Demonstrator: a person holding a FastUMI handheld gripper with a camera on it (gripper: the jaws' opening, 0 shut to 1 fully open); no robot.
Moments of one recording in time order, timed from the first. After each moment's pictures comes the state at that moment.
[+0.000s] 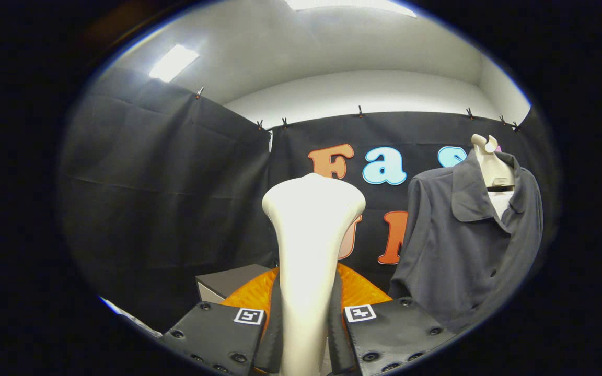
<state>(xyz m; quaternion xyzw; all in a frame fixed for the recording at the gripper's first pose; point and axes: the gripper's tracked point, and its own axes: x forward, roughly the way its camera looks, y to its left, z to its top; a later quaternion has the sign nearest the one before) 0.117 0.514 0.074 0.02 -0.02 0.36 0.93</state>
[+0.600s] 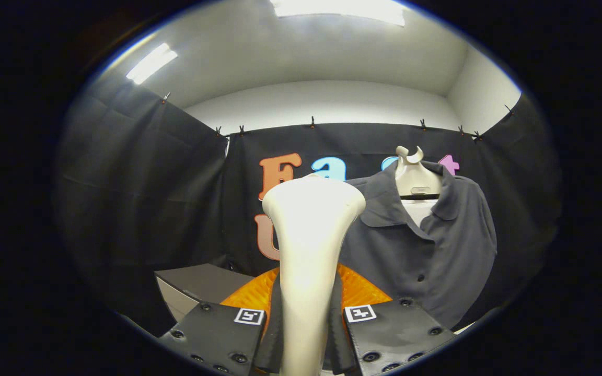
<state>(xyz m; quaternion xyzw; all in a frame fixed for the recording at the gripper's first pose) 0.154 0.387 0.071 0.01 -0.03 0.23 0.97</state>
